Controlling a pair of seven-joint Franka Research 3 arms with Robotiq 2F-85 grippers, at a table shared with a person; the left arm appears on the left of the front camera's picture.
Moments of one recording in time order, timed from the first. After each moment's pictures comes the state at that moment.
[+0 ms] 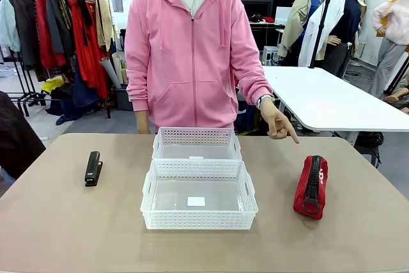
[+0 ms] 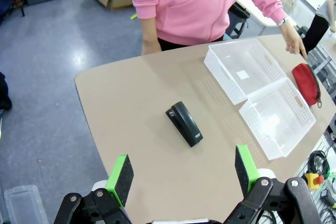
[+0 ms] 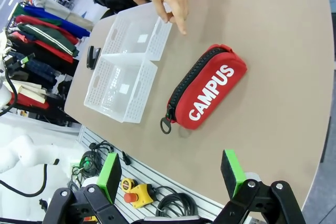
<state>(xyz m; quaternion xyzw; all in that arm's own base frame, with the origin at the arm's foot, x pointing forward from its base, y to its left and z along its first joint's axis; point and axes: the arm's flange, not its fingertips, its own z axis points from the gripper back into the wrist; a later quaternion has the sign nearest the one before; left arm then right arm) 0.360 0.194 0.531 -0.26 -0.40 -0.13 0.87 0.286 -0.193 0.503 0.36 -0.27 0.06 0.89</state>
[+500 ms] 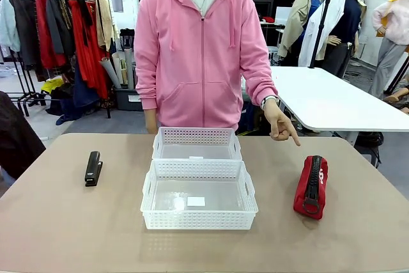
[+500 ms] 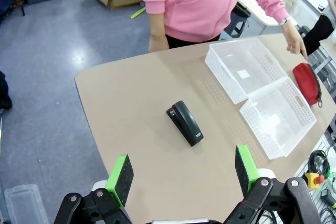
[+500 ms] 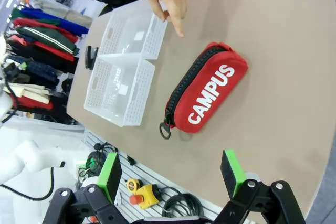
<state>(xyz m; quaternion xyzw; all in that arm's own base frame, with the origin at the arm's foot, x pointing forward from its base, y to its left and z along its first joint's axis) 0.360 0.195 0.531 -0.25 -0.40 -0.13 0.87 0.328 -0.185 0.490 0.37 -0.23 0.05 0.90</state>
